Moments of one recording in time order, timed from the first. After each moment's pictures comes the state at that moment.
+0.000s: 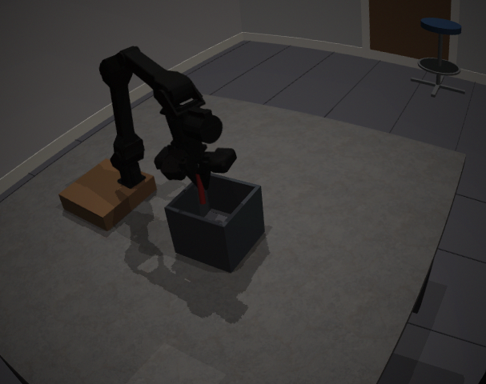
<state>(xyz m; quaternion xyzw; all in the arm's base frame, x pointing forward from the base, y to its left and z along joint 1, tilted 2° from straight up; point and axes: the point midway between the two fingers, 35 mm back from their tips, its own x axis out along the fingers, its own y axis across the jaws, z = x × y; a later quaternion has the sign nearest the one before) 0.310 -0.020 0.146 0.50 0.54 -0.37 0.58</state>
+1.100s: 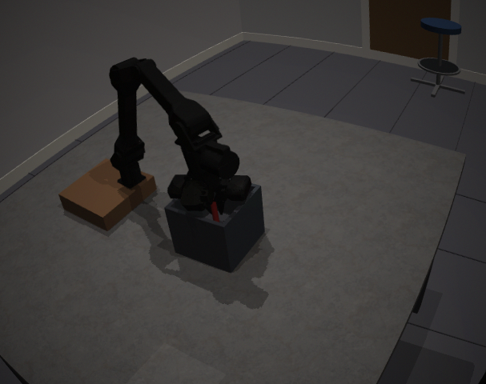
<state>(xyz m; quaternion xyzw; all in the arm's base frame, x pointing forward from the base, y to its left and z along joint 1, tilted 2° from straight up) 0.340 -0.014 0.079 0.46 0.58 -0.33 0.58</state>
